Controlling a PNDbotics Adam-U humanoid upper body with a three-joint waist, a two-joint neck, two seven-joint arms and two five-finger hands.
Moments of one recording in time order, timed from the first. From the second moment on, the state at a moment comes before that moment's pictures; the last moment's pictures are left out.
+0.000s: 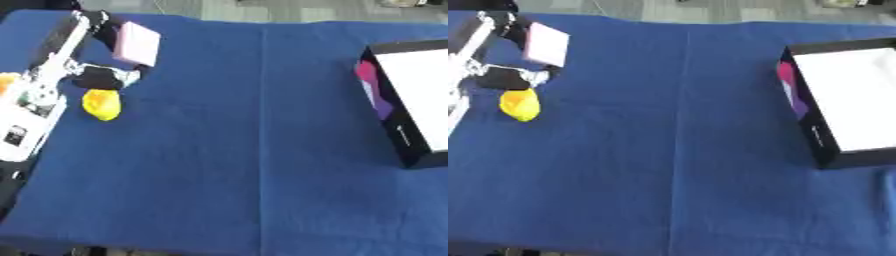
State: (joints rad) left arm -0.59 0.51 -0.16 -1.58 -0.33 0.15 -0.01; right arm -0.01 -0.81 -0.11 -1.99 -0.17 -0.48 0.09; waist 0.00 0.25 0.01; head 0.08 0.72
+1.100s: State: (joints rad) left arm -0.55 0.32 -0.22 -1.48 -0.30 0.07 0.14; right arm -0.18 -0.84 0.10 -1.99 0.02 -0.39 0.21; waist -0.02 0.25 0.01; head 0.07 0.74
